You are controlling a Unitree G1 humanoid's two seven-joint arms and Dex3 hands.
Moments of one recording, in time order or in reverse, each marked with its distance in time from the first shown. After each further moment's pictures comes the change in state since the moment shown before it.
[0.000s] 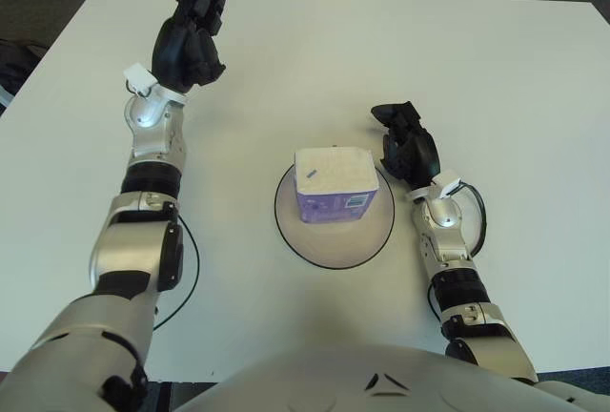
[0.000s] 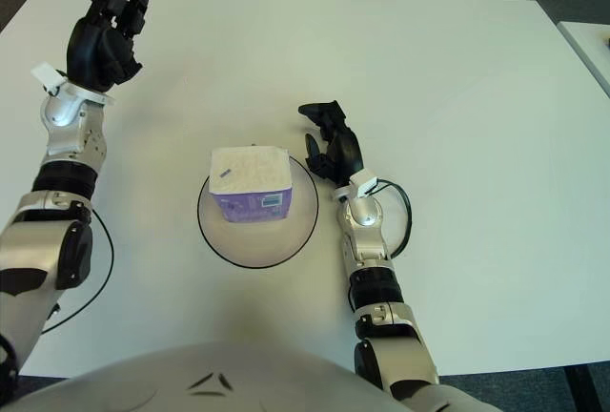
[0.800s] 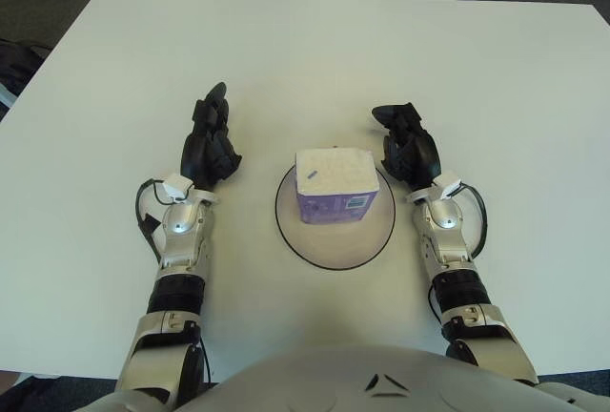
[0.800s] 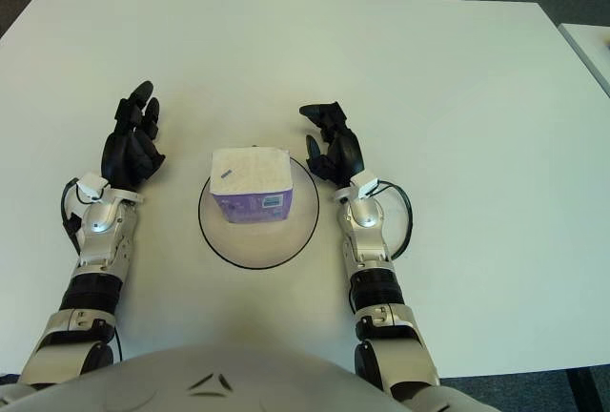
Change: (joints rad) left arm 0.520 -0.198 -0.021 -0.410 0.151 0.149 0.254; right arm 0.004 0.001 0.008 0.000 0.000 0.001 0.008
